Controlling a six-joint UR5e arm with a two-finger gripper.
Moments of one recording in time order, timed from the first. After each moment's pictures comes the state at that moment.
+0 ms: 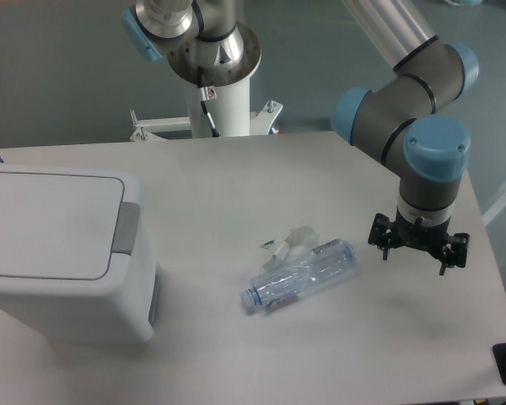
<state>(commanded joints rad) 2.69 -2.08 -1.42 -0.99 1.61 1.08</state>
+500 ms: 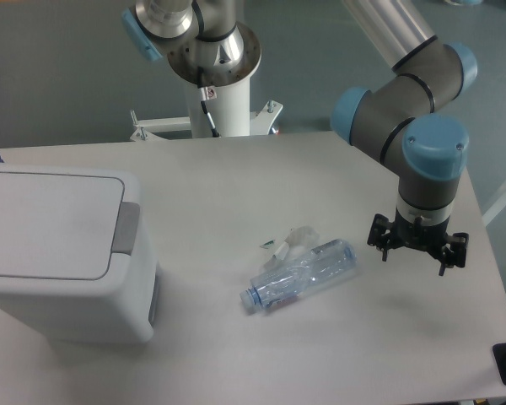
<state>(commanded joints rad) 2.69 -2.08 -1.50 -0.86 1.56 1.03</state>
